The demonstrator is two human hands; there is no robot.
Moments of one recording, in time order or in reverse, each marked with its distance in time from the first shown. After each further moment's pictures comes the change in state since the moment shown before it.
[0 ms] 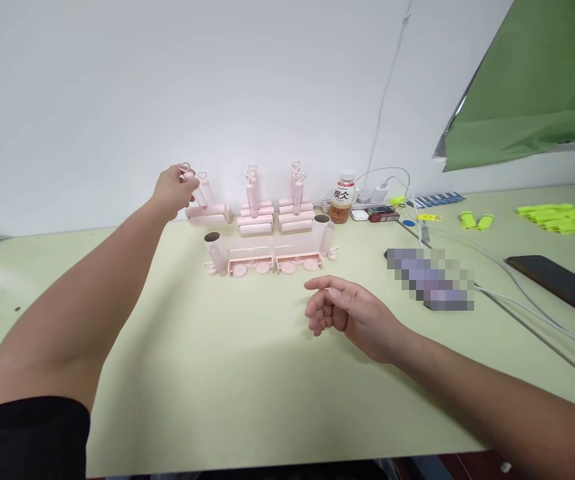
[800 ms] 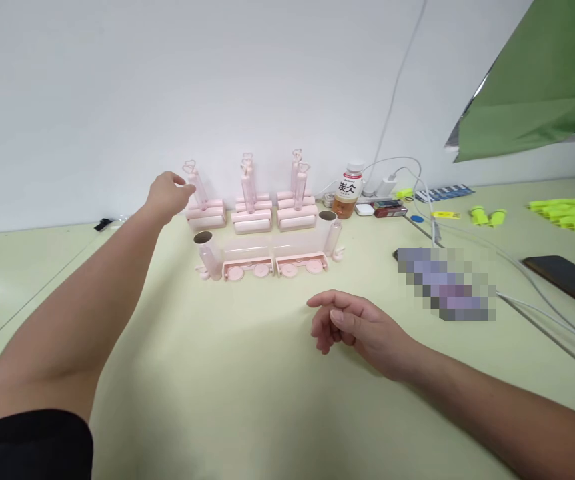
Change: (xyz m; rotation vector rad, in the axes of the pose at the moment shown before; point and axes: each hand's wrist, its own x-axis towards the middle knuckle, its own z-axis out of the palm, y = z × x) left_hand 0.007 -0.020 0.017 0.323 -0.087 -0.210; right_hand 0.004 0.010 -0.013 -0.123 -0.009 0.094
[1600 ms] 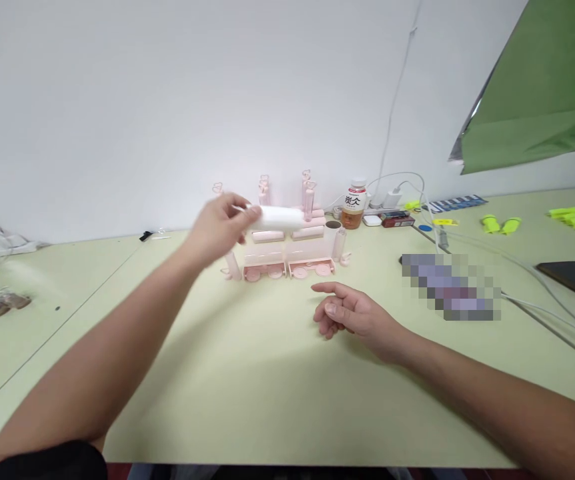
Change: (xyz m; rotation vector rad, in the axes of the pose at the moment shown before) left_hand -0.150 0.046 -0.028 -0.312 -0.165 0.385; right_hand 0.007 0.001 0.005 -0.147 0.031 -0.066
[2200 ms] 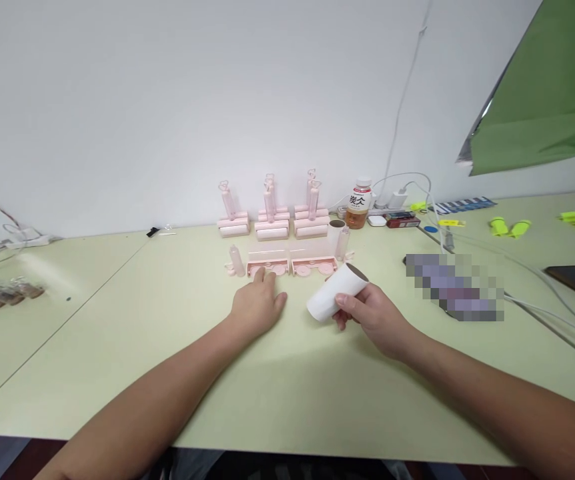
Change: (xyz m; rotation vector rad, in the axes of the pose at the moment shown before) left_hand -0.078 -0.066 0.095 0.702 -0.282 0.029; right_hand -0.003 -0.009 0.001 -0.145 0.201 -0.084
